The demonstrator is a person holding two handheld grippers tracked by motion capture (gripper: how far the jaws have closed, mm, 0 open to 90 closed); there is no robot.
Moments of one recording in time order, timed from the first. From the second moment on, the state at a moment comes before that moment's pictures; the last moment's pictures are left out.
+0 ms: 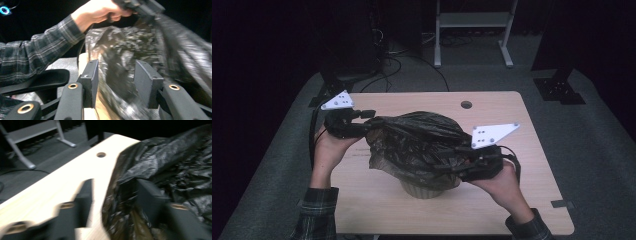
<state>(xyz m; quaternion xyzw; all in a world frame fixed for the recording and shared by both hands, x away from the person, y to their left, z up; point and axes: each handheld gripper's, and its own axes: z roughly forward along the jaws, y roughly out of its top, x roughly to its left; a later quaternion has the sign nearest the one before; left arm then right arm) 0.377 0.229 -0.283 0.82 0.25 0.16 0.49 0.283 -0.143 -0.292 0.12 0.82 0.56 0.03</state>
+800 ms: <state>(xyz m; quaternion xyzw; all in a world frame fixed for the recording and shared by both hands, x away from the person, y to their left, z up) 0.383 0.223 -0.288 0.84 0.27 0.14 0.46 0.256 -0.104 -0.342 0.04 0.87 0.49 -0.05</state>
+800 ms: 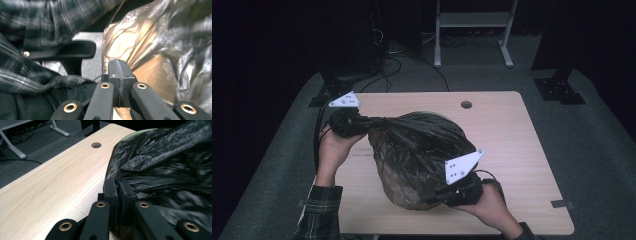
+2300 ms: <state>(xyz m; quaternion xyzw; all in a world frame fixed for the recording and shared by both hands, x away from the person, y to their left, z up) 0.375 0.221 -0.299 0.85 0.25 0.14 0.45 0.350 -0.190 -0.299 0.21 0.81 0.54 0.08</state>
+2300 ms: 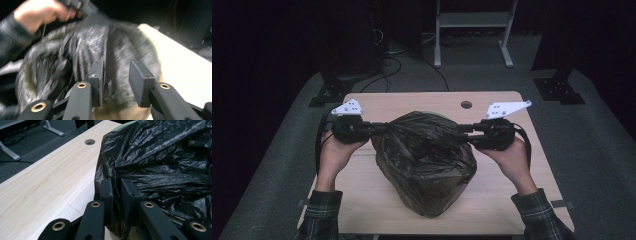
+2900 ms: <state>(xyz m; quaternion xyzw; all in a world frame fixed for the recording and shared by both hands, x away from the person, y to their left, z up) 0.383 0.230 -0.300 0.85 0.26 0.16 0.43 0.407 -0.229 -0.292 0.28 0.75 0.59 0.09</state>
